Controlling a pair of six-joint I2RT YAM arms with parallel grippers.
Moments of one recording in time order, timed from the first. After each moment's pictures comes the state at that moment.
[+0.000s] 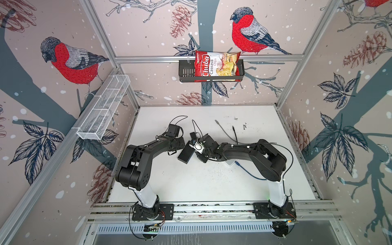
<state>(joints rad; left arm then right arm) -0.27 1.70 0.93 -0.29 0.08 -0.49 0.94 2.02 1.20 -0.07 -0.09 -0.21</state>
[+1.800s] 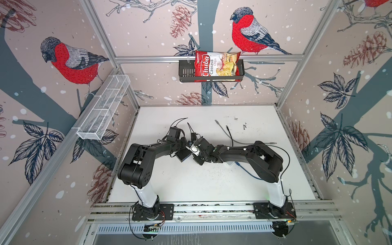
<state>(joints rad) -0.30 1.72 0.83 -0.02 0.16 -0.58 0.99 2.04 1.24 -0.10 -0.01 -0.13</state>
